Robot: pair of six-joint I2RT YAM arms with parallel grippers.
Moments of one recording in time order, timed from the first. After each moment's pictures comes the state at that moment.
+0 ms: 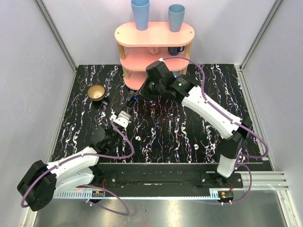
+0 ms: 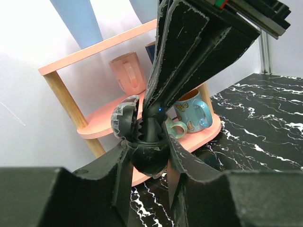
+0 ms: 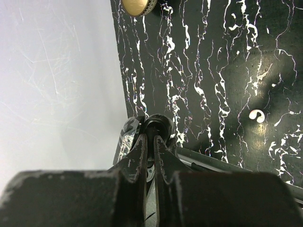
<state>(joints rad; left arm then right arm) -0.73 0.94 0.30 1.05 -0.14 0.43 0.86 1.80 2.00 -0.85 0.02 1.18</state>
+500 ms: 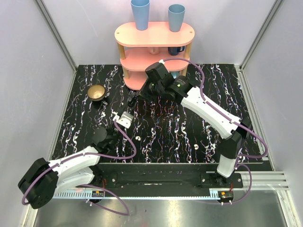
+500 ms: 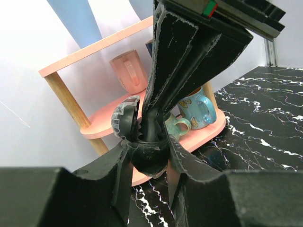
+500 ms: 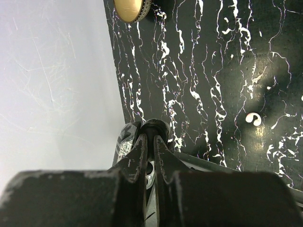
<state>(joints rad) -0.74 0.98 0.30 1.07 -0.15 0.48 0.86 1.80 1.97 -0.83 0.05 1.20</state>
